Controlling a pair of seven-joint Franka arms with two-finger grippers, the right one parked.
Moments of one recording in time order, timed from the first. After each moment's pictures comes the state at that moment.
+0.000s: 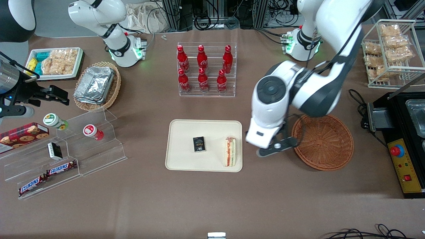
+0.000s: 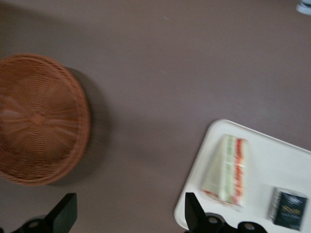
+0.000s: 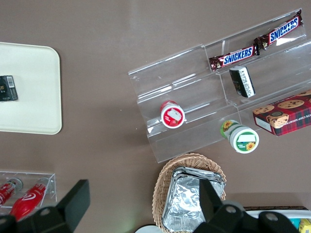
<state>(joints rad) -0.09 0.48 -0.55 -1.39 0.45 1.77 -1.03</state>
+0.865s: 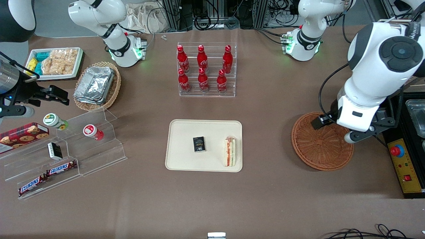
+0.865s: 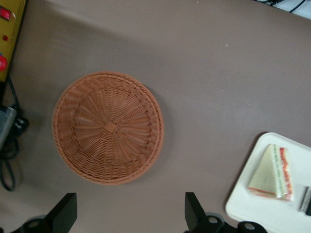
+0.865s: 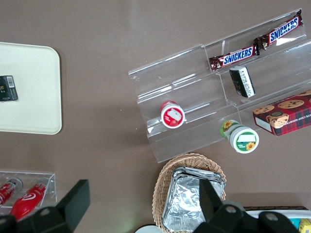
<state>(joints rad) 0.21 0.18 -0.50 -1.56 0.19 1.75 -0.64</state>
